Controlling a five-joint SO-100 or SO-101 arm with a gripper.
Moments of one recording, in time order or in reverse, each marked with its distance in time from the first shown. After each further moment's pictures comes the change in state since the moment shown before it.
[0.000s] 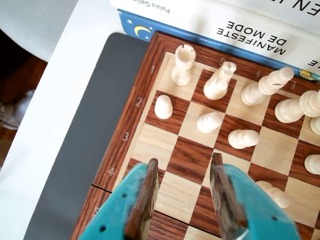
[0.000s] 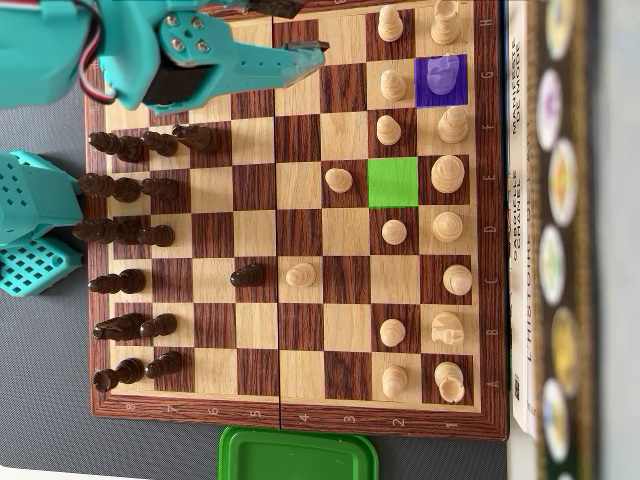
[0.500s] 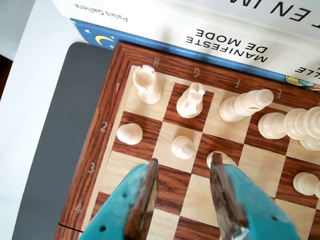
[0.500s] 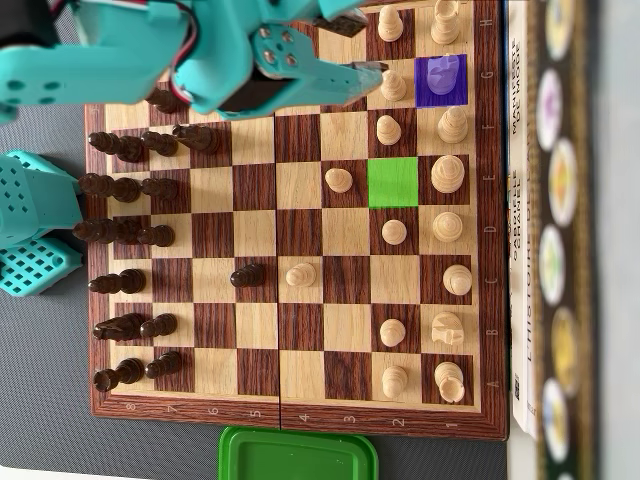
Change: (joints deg) arm 4.7 -16.5 -13.0 0.3 0.0
